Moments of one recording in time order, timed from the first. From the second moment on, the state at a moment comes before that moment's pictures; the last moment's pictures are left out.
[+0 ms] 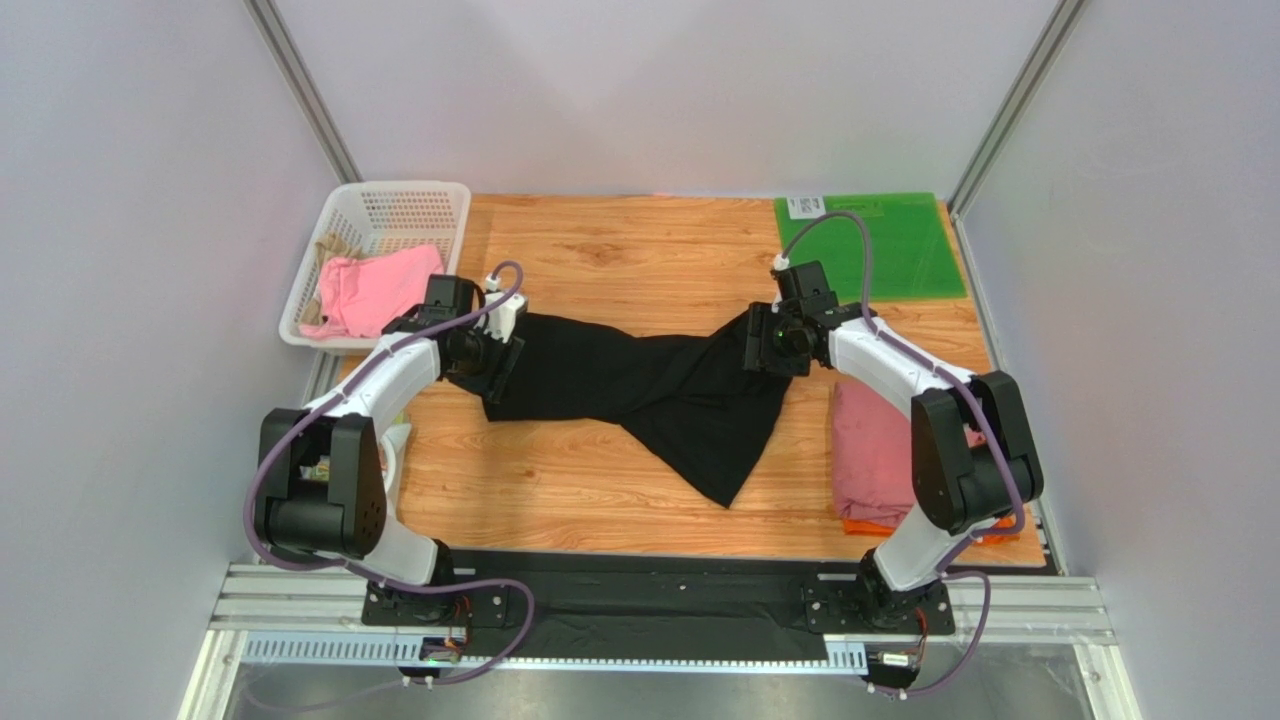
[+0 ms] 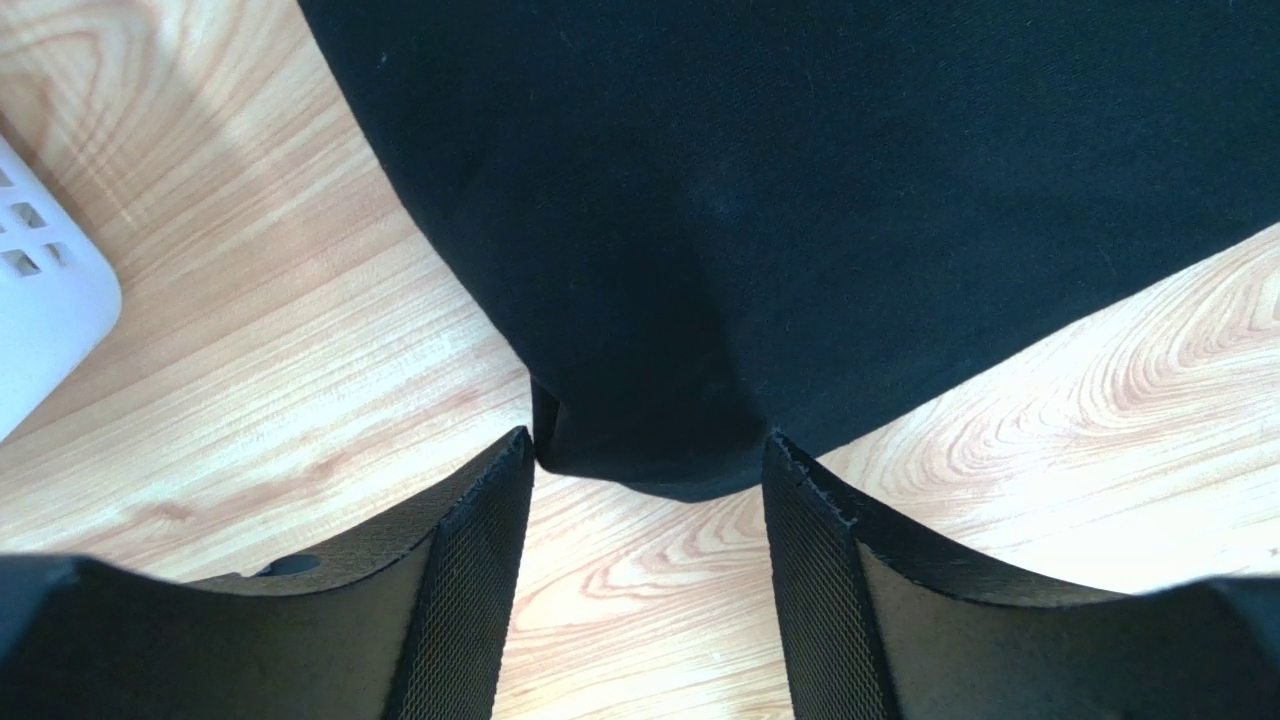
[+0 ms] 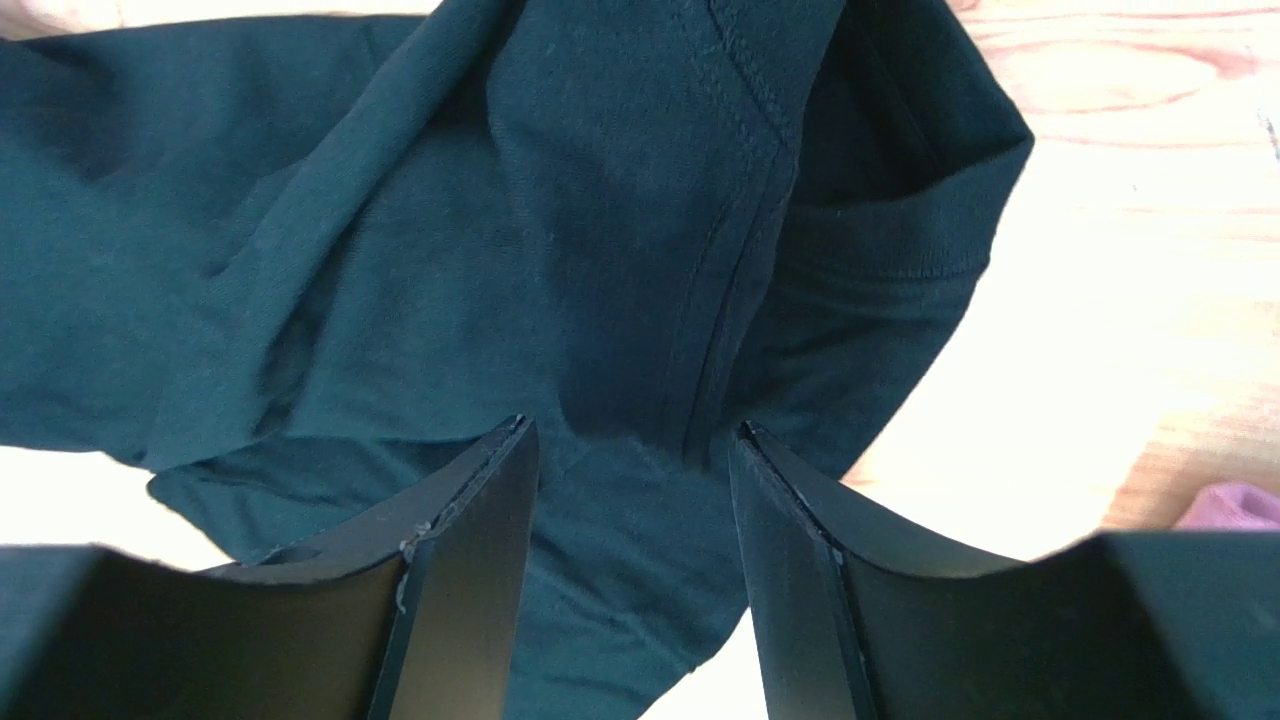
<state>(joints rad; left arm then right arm) -0.10 1.49 0.95 -0.56 0.17 0.34 0.31 1.64 1.08 -0.43 -0.09 0.38</state>
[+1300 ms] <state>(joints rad) -0.09 1.57 0.94 -0.48 0.18 0.32 0.23 1.73 1.03 -0.25 -0.25 0.46</state>
